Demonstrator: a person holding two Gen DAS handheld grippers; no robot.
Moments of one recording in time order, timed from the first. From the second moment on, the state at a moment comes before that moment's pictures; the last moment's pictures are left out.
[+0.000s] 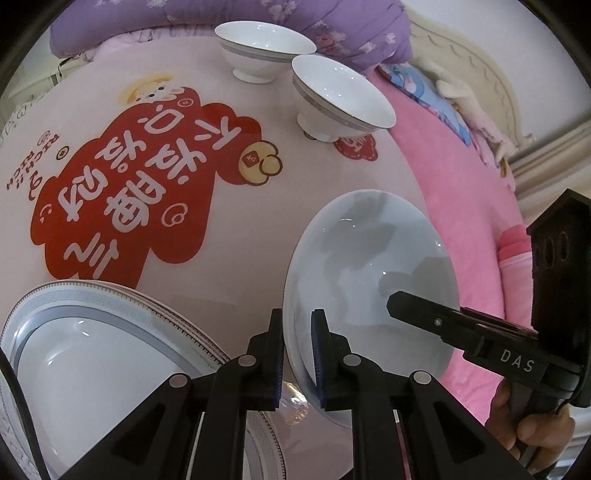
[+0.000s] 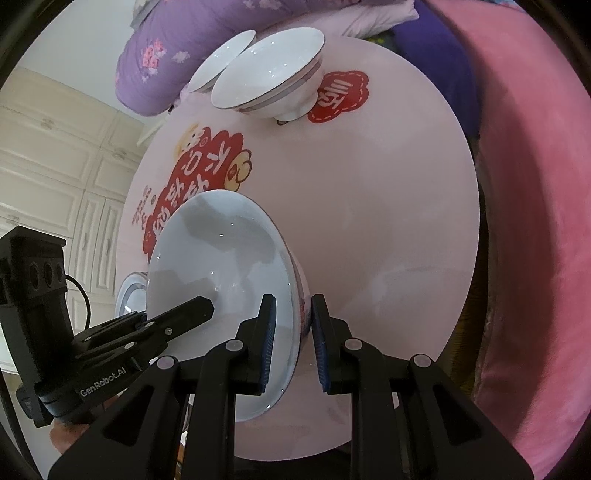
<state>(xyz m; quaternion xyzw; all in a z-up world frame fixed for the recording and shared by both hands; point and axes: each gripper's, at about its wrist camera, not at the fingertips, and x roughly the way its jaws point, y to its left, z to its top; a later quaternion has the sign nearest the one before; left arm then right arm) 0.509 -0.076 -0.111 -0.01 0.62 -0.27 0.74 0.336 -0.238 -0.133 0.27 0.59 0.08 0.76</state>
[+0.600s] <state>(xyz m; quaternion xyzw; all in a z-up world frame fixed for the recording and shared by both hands) 0.516 -0.062 -0.074 -0.02 0.56 -0.27 0.78 0.338 -0.256 -0.114 0.27 0.55 0.07 0.79</state>
